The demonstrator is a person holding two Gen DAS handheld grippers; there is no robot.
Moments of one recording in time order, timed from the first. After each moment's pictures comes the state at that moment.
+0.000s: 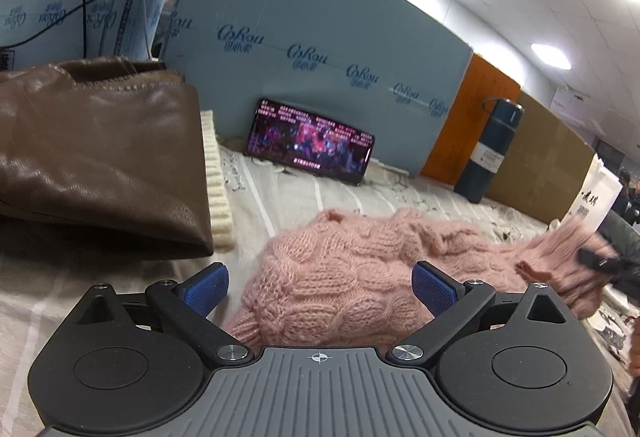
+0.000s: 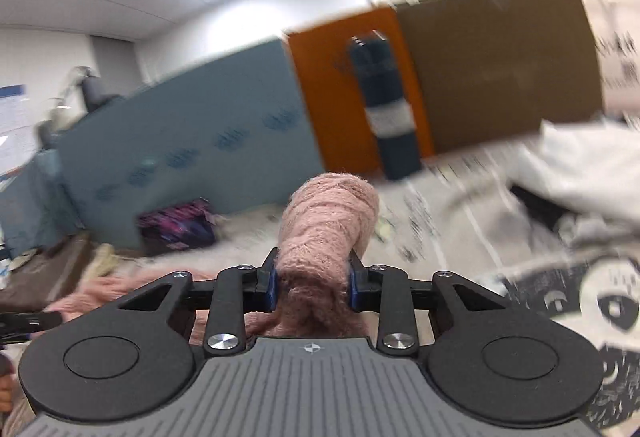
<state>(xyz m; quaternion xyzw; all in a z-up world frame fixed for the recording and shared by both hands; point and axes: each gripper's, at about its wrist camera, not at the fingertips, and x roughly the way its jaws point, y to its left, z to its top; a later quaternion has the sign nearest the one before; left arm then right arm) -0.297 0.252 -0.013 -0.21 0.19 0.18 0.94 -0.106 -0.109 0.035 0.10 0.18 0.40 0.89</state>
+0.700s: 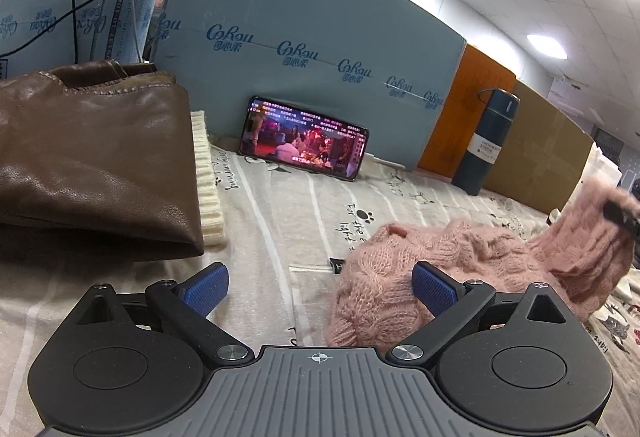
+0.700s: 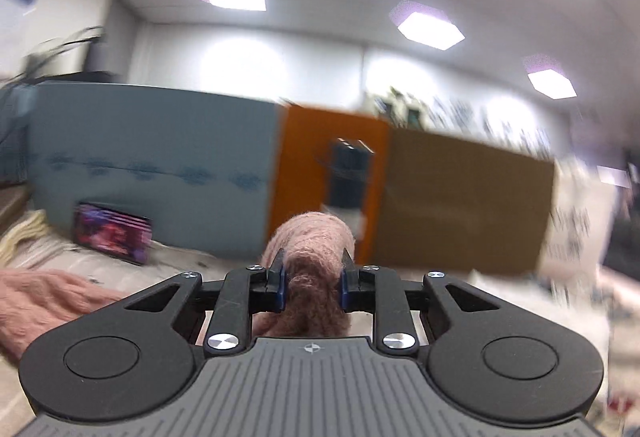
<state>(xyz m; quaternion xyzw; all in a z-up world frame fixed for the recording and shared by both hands) -0.295 0.244 -0.010 -0.19 0.19 0.17 0.95 -0.151 -0.081 0.064 -0.10 0.01 0.32 0.94</state>
